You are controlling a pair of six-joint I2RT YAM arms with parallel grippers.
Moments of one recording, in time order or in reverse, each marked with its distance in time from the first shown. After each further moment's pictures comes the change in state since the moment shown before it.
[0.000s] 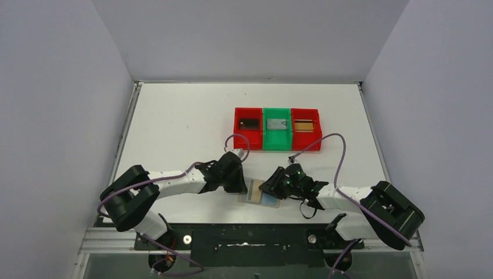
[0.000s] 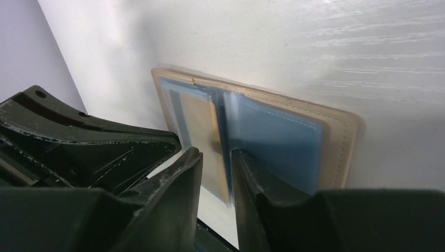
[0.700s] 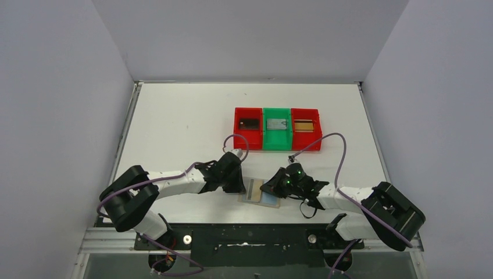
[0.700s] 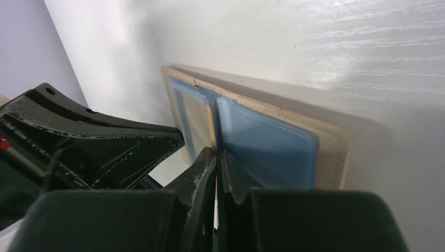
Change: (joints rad) left arm -0.001 -0.004 0.002 -0.014 -0.018 -0.005; right arm 0.000 0.006 0.003 0.018 -0.012 -0.006
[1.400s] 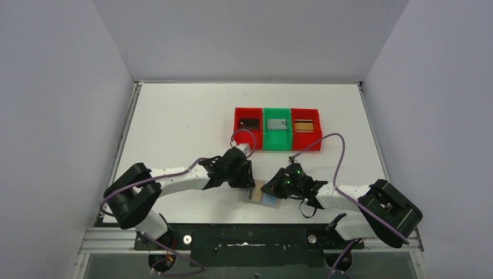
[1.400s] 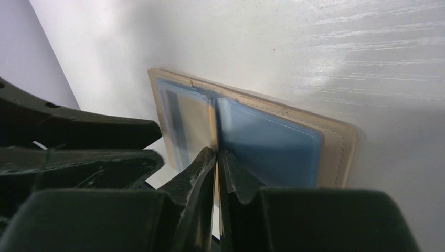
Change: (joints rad) left arm -0.004 -0.004 0.069 0.006 0.012 0.051; right arm -0.011 0.017 0.000 -0.012 0.001 -0.002
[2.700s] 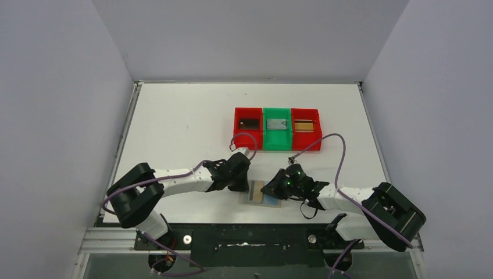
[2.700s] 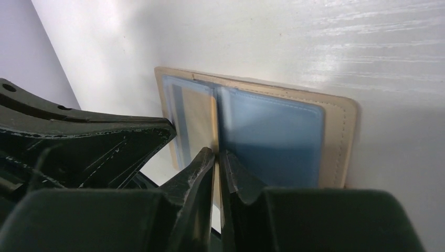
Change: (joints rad) left arm -0.062 0.064 0.039 -0.097 -0.140 -0.035; right arm 0.012 -0.018 -0.004 -0.017 -0.008 -0.005
